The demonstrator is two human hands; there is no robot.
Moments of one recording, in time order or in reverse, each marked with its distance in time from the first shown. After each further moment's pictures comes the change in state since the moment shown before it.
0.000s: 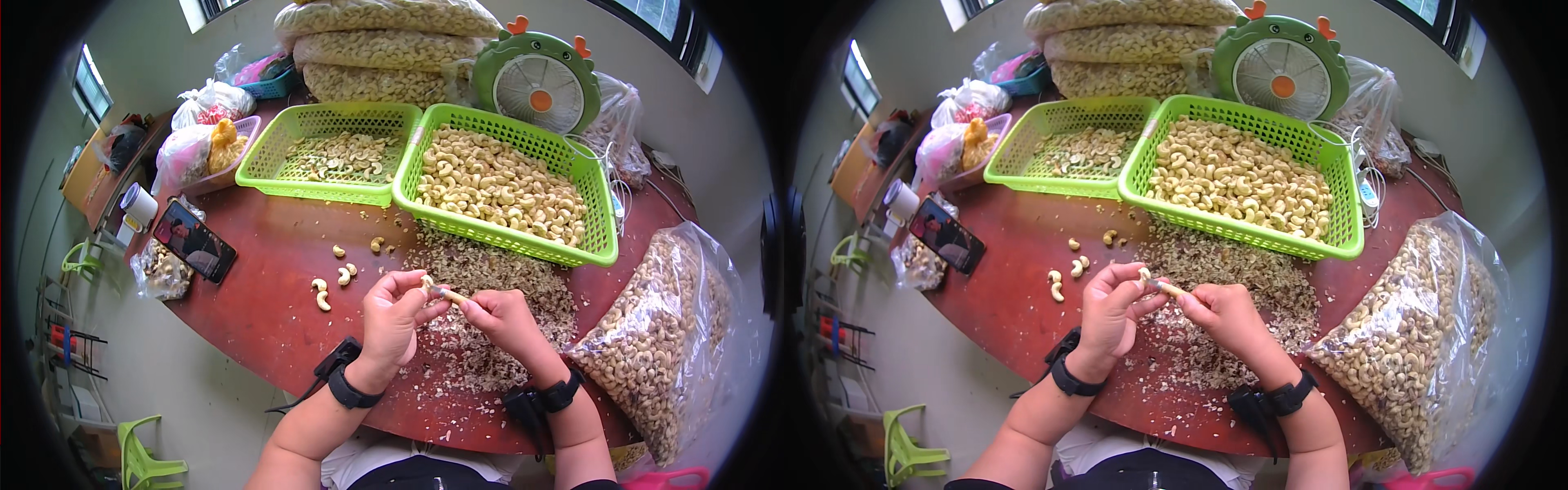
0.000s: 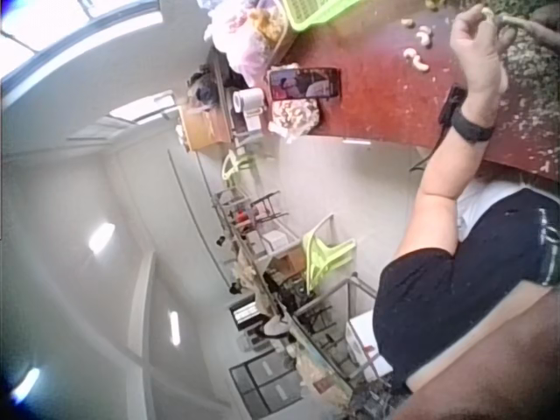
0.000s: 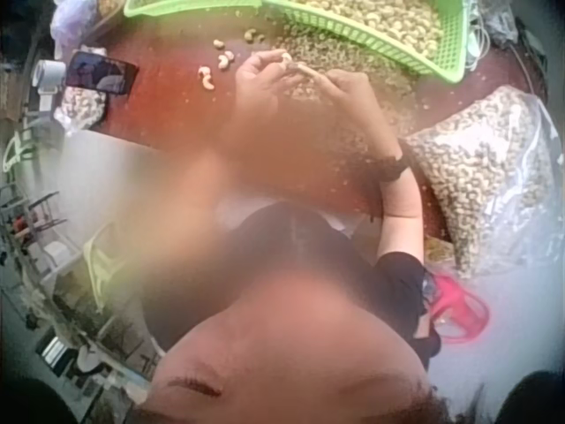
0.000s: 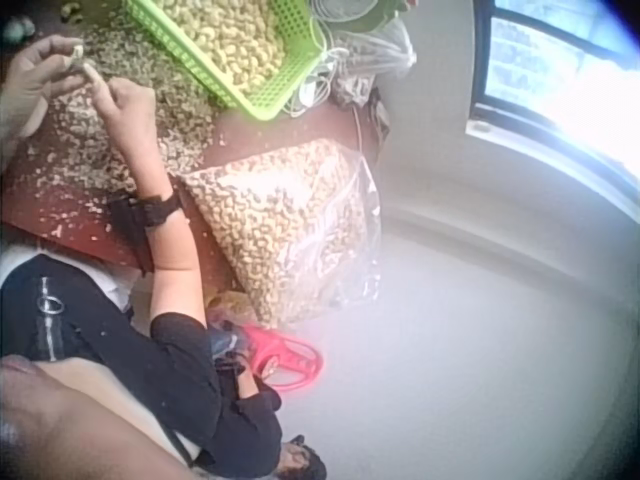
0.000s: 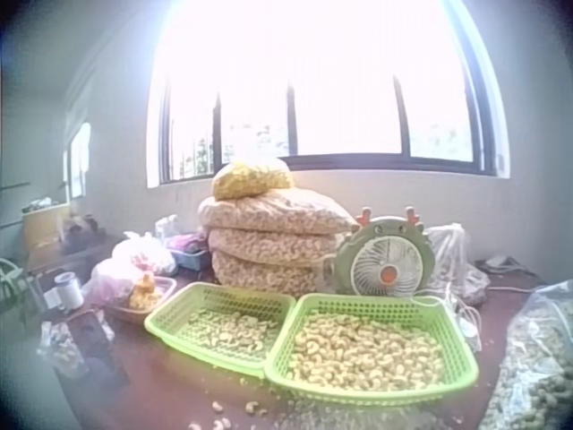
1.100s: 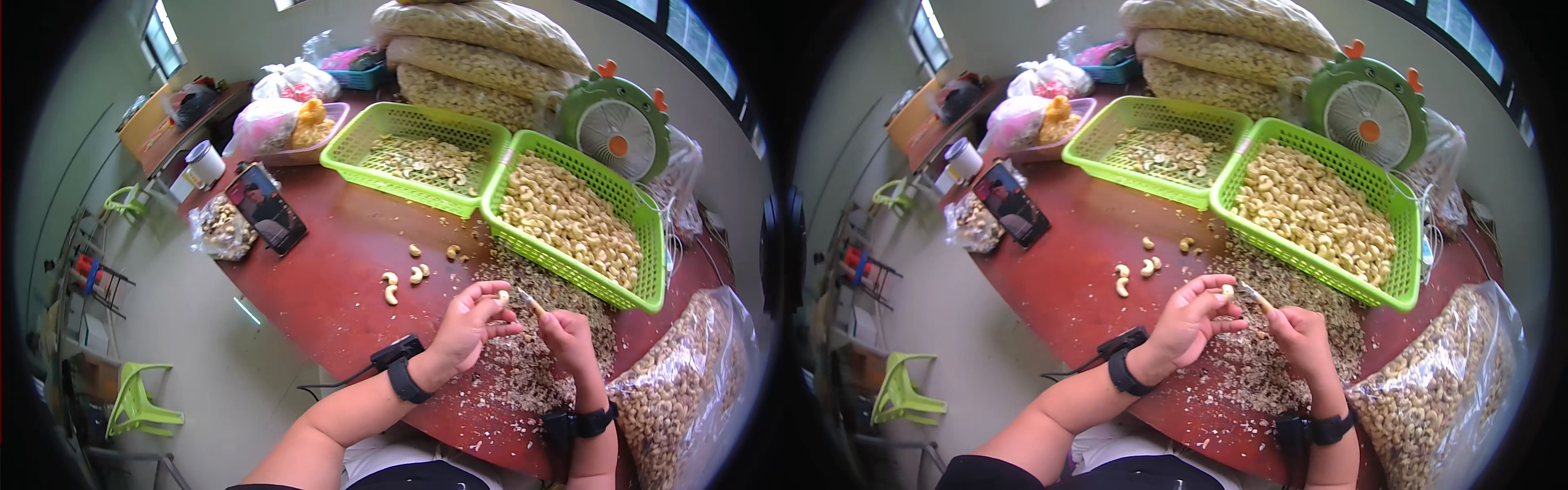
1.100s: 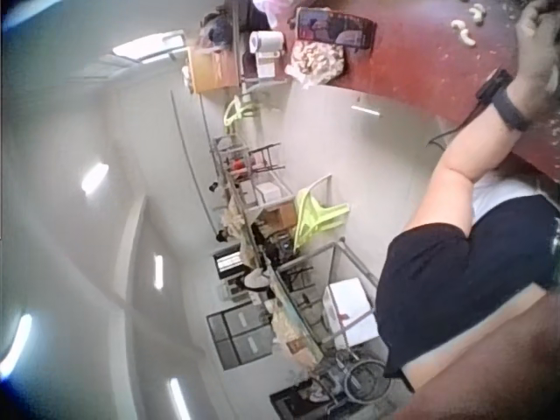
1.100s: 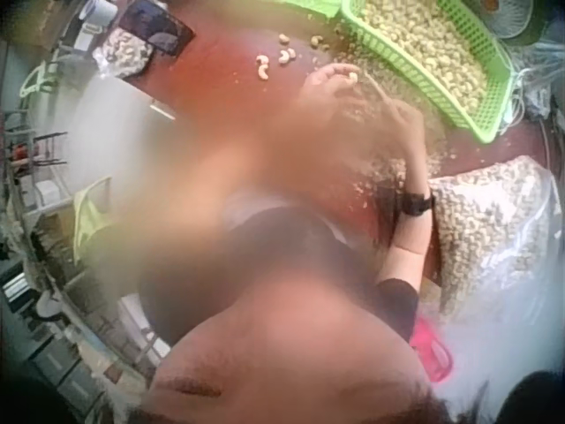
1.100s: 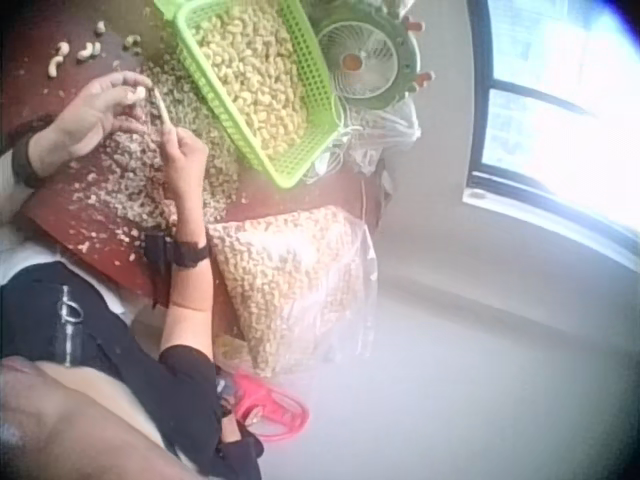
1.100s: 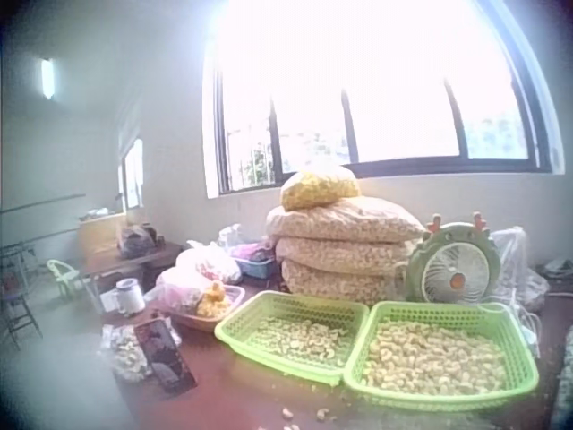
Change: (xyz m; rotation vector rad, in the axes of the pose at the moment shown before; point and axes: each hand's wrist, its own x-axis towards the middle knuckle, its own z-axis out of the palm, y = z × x) left_hand 0.003 -0.008 -0.006 -0.167 -0.129 -0.157; right_hand 0.001 0.020 -0.007 0.218 0.032 0.133
